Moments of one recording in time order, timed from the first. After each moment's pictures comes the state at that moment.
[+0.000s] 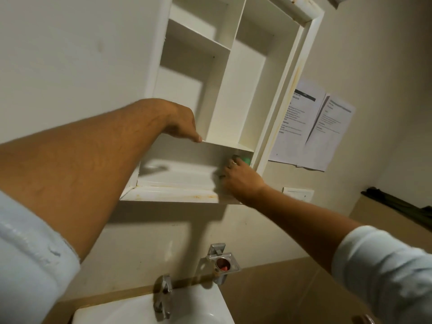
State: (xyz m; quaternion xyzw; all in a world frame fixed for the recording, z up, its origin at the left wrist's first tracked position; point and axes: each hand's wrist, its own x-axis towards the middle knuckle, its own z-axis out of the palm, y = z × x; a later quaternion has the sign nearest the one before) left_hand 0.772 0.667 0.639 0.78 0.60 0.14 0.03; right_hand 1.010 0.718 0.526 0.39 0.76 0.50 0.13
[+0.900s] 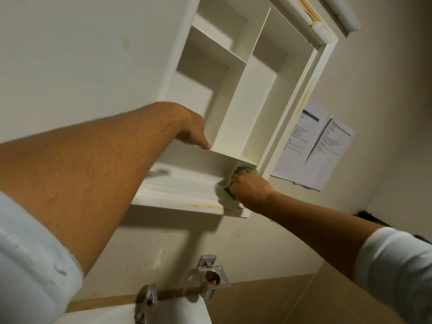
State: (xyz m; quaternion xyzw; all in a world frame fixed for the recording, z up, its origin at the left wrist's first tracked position) left_hand 0.772 0.671 0.639 0.78 0.61 0.13 0.02; right_hand 1.024 0.723 0.550 0.44 0.75 0.45 0.19
